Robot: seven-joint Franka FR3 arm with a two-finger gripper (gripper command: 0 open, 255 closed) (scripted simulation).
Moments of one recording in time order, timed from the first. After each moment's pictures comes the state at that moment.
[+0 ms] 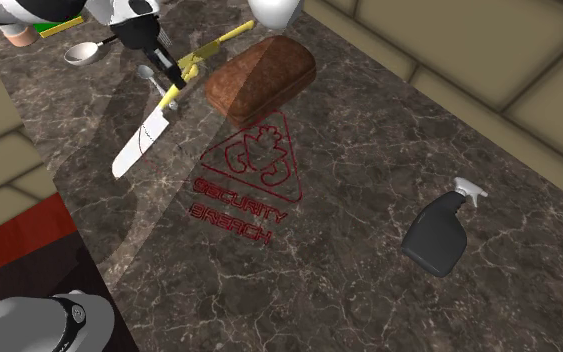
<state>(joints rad) 0.31 -0.13 0.34 -2.19 -0.18 2.18 0.57</state>
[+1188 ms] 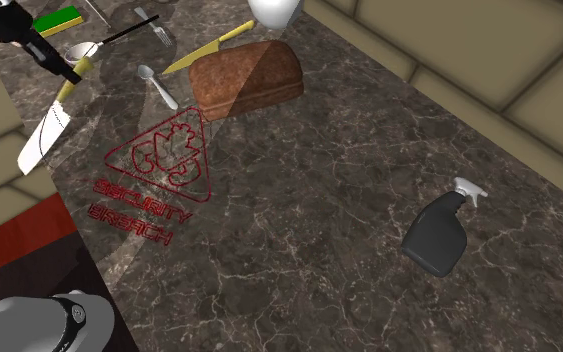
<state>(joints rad) 0.50 -0.21 0.61 -2.22 -0.11 2.07 0.98</state>
